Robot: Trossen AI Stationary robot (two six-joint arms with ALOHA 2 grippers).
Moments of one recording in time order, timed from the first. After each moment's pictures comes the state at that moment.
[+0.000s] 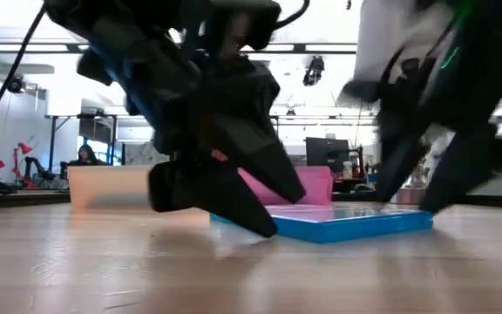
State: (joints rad) left arm -0.35 1.97 1.08 0.19 0.03 -0.95; right arm 0.53 1.76 1.00 -0.59 0.45 1.83
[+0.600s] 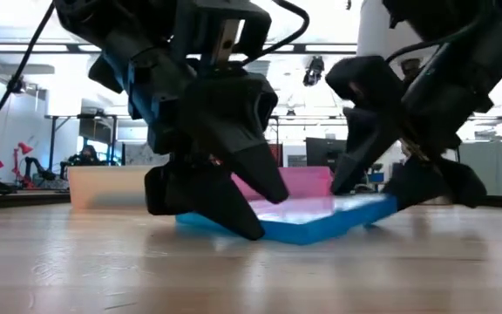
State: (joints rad) left arm -0.30 1.97 1.07 0.17 0.15 -0.94; right arm 0.42 1.73 0.75 0.05 0.36 1.53
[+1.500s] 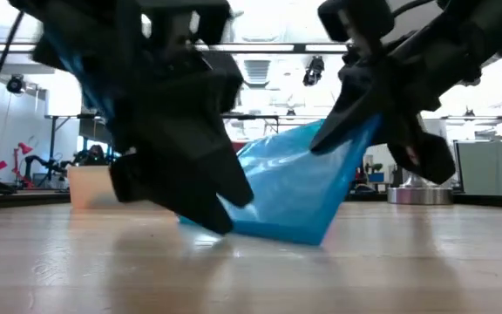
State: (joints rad) left arm -0.41 1.90 1.00 0.15 -0.07 -0.94; right arm 0.44 1.70 0.77 0.23 0.40 1.43
